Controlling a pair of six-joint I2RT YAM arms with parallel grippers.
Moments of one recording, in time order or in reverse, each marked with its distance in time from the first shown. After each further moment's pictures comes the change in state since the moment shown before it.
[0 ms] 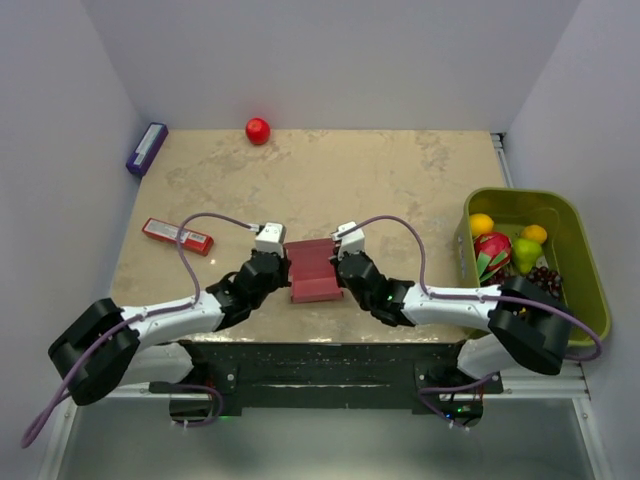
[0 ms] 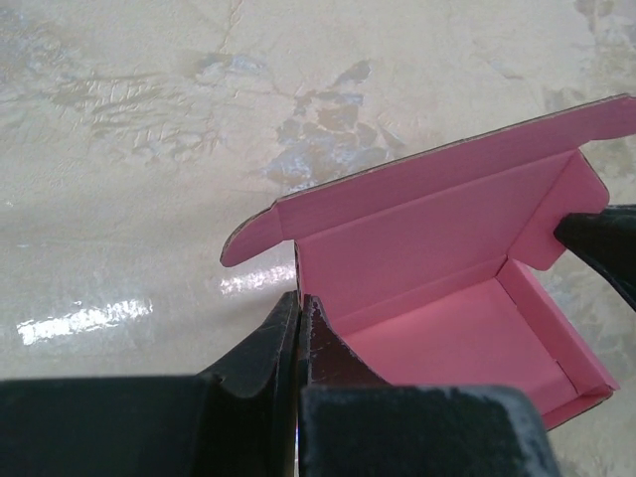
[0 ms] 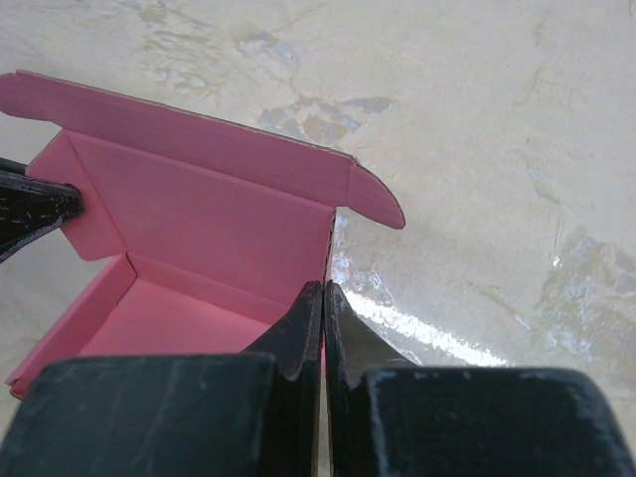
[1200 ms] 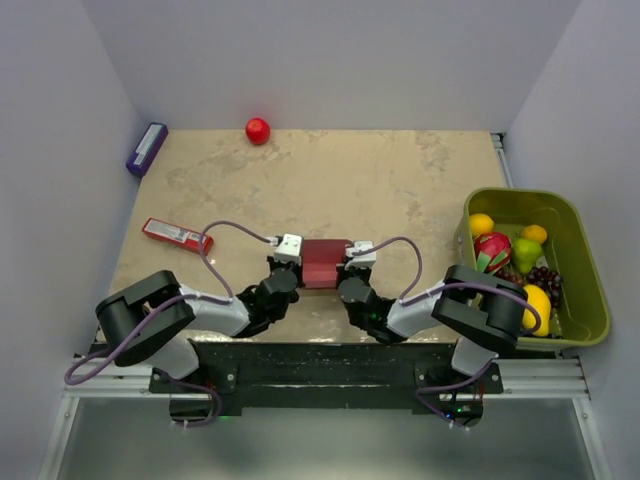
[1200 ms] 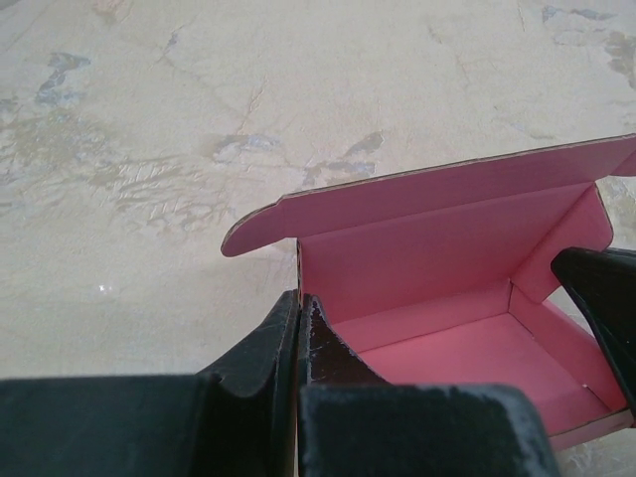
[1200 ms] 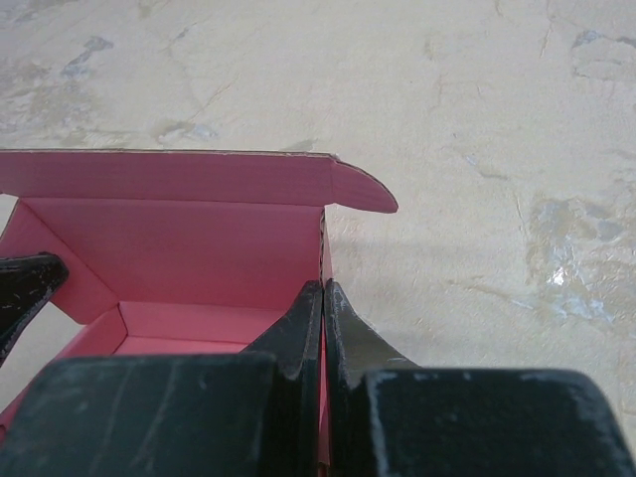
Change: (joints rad) left arm -0.165 0.322 -0.029 0.519 -0.339 0.187; right arm 0.093 0.280 -0.147 0.610 0.400 0.086
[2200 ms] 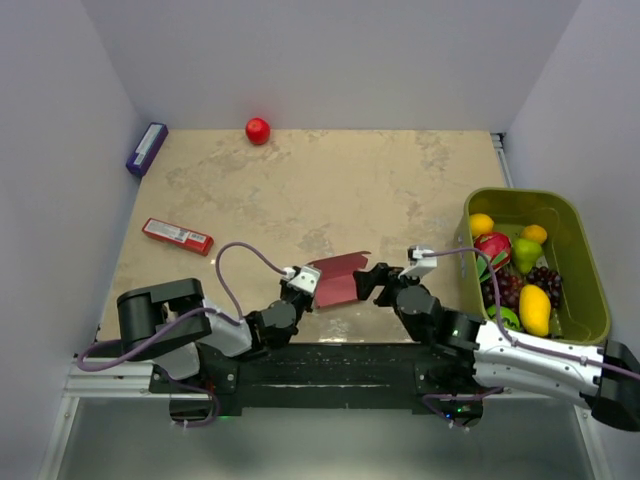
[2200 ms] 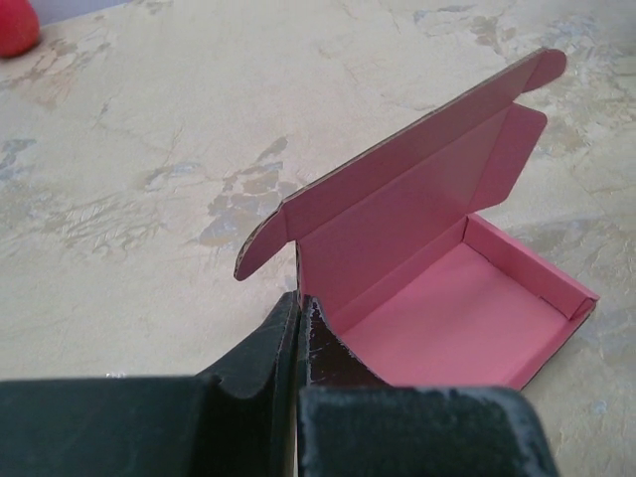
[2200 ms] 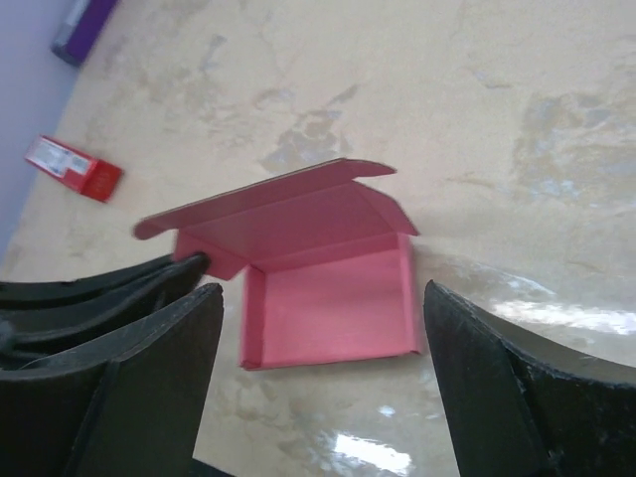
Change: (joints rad) left arm -0.242 0.086 -0.103 0.357 -0.110 0.250; right arm 0.026 -0.932 -0.131 -0.868 -0.196 0.426
